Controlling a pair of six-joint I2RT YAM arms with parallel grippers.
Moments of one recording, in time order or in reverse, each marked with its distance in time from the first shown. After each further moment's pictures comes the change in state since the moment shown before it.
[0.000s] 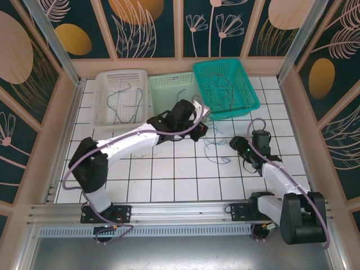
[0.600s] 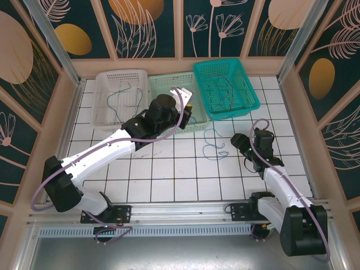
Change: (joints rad) left arm 0.000 -0.253 -0.050 0.040 -0.473 0.179; right arm 0.000 -0.104 0.000 -0.004 -0.003 -0.009
